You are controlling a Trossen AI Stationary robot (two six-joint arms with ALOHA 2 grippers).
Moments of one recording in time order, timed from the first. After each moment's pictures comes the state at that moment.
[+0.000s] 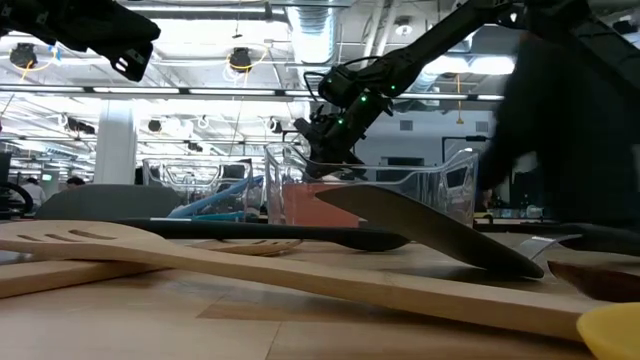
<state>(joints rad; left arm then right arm) -0.35 0.49 0.32 -0.02 -0.24 -0.11 -0.53 2.15 1.69 -0.34 -0.11 0.29</state>
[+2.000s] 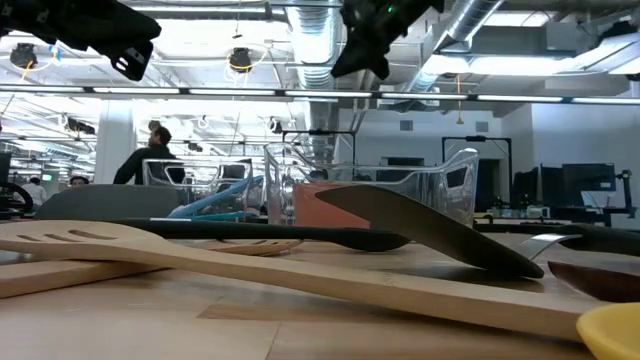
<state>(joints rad) -0.35 0.49 0.32 -0.01 -0.24 -0.12 -0.40 1.70 1.69 -0.69 -0.16 -0.03</state>
